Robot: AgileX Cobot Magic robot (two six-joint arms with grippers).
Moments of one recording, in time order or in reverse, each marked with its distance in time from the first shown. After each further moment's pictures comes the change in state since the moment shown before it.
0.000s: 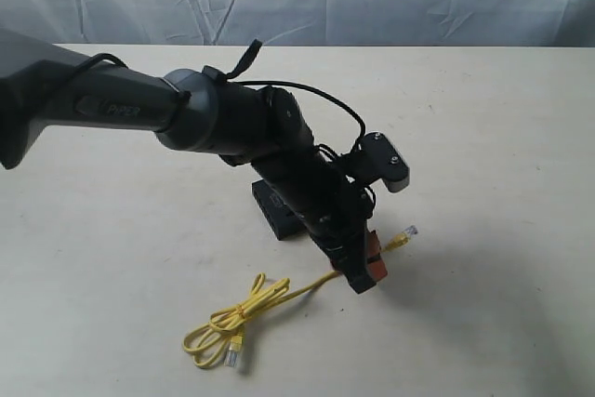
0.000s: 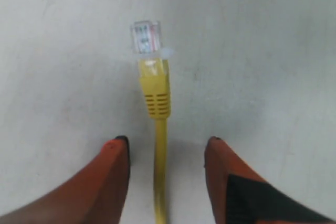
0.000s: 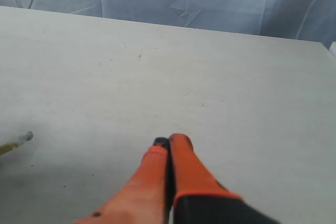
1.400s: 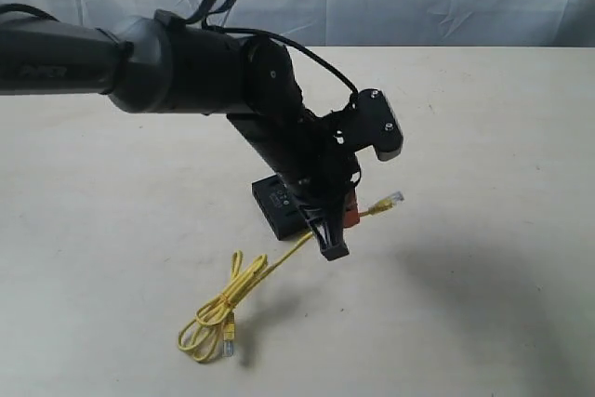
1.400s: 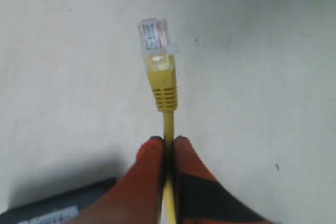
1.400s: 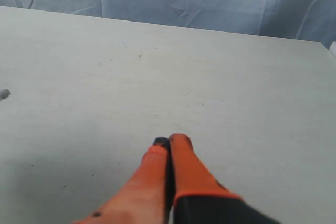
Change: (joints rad) left arm 0.000 -0.163 0.000 0.350 0.019 -0.179; right arm 0.000 0.000 0.000 0.000 0.000 0.000
